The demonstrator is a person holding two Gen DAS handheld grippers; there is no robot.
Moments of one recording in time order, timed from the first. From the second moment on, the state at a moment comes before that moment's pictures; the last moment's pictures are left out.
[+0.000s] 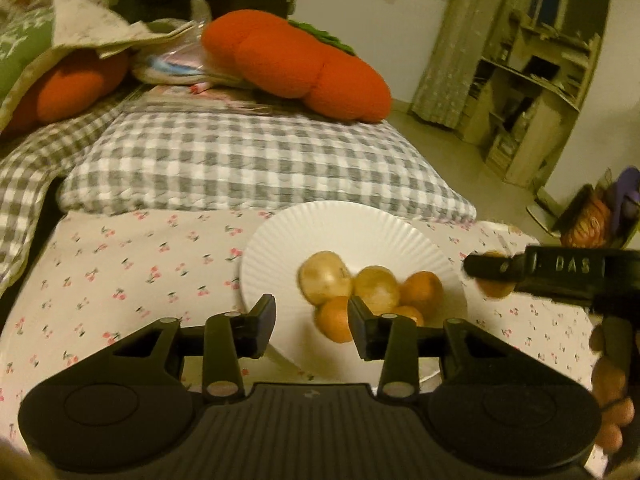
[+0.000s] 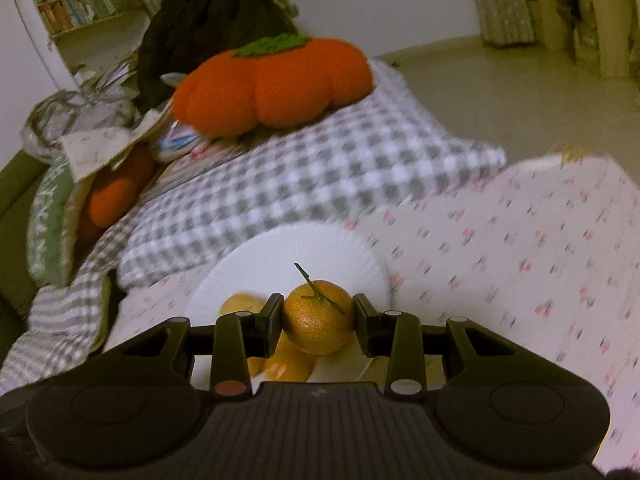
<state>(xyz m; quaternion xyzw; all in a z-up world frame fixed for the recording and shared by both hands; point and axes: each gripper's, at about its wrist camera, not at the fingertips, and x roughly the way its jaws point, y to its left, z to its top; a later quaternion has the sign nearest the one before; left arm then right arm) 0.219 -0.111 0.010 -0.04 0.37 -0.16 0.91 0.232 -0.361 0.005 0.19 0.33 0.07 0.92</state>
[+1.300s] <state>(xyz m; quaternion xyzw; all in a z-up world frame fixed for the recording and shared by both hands) 0.197 -0.049 0.025 -0.10 0.40 -0.11 0.90 0.207 -0.320 0.034 0.05 0.31 0.12 0.94</state>
